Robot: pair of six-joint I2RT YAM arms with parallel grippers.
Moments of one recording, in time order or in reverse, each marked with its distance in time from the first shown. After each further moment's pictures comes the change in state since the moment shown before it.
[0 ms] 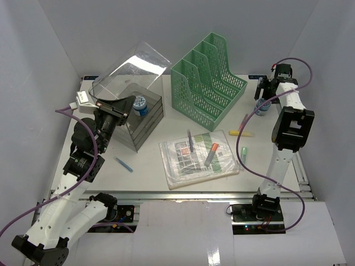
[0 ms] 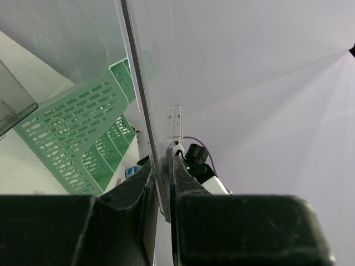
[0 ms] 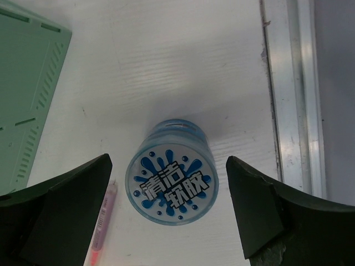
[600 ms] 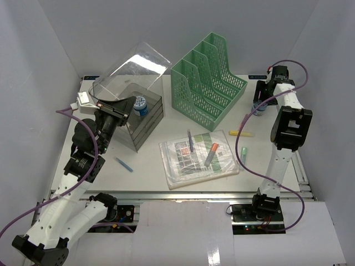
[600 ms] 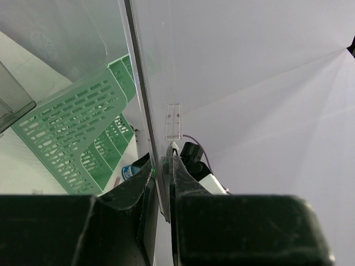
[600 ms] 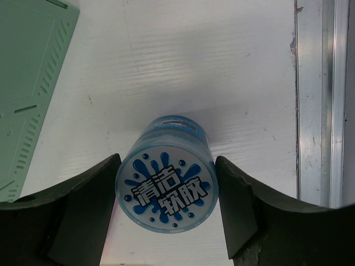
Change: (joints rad) left arm 0.000 -0.004 -0.022 0.019 0.010 -0.004; right arm 0.013 0.021 -0.017 -0.011 -0.027 -0.018
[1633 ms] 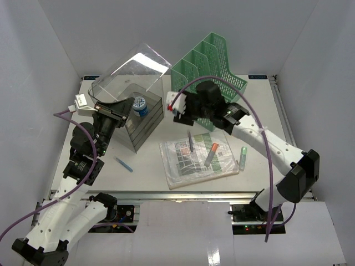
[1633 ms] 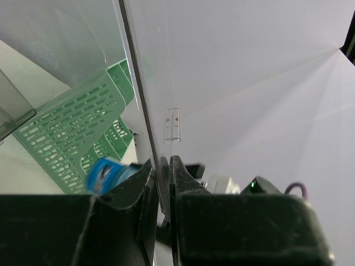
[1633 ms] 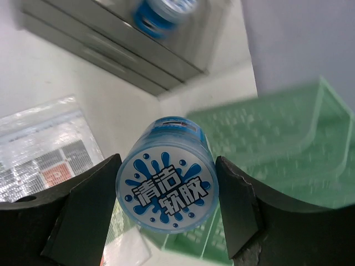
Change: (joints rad) left arm 0.000 -0.037 -0.030 0.022 0.004 0.014; right arm 0.888 -0.745 -0.455 0.199 -0.165 -0.756
